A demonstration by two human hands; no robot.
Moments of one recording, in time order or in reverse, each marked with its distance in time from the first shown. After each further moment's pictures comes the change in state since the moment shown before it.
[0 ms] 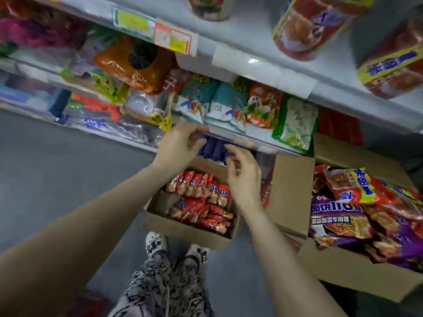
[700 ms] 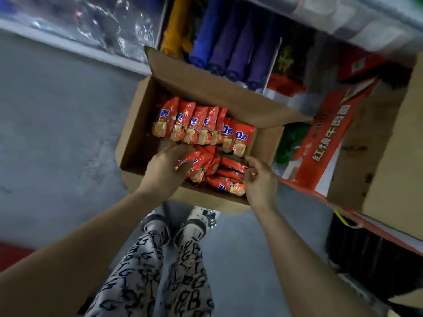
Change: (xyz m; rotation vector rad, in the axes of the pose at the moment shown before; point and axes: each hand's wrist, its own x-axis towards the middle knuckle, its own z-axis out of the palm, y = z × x) left_hand -0.106 -0.274 0.257 0.006 -0.319 -0.409; right_hand -0.125 0.316 0.184 -0.218 -0.228 0.544
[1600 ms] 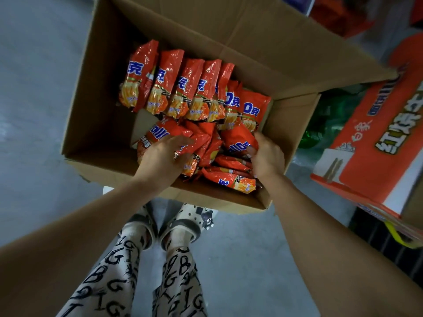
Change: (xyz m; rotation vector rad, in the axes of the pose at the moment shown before) left_hand 0.072 -0.106 0.136 0.048 -0.140 -0.081; right_hand 0.112 0.129 0.113 -0.436 -0.289 0.048
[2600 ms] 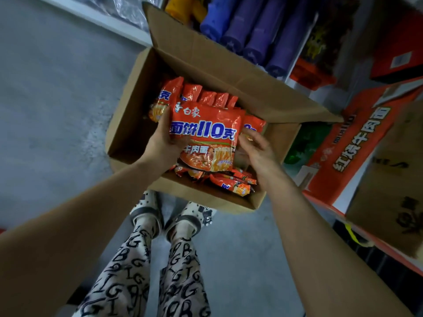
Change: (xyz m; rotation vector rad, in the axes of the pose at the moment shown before) left_hand -0.027 0.051 -0.100 -0.692 0.067 -0.243; right_hand -0.053 -0.082 -0.106 0.998 -0.229 0.201
